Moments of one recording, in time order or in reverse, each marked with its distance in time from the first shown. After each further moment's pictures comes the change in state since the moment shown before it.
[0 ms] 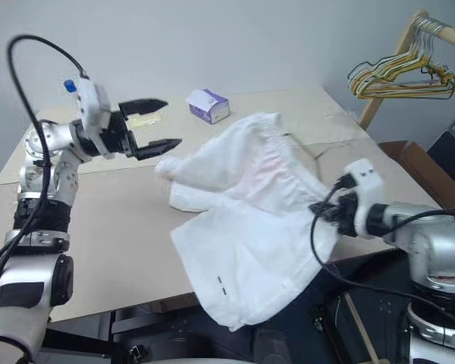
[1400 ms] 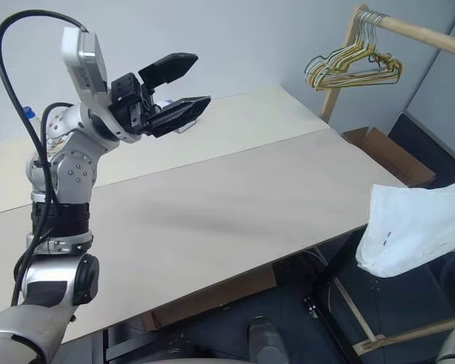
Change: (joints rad) left arm -0.031 -0.129 0.026 -0.262 -0.222 0.274 0.177; right arm -0.591 -0.456 -0.317 1.350 -0.246 -0.410 -0.754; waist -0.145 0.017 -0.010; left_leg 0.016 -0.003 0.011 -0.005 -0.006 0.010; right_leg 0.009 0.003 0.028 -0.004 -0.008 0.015
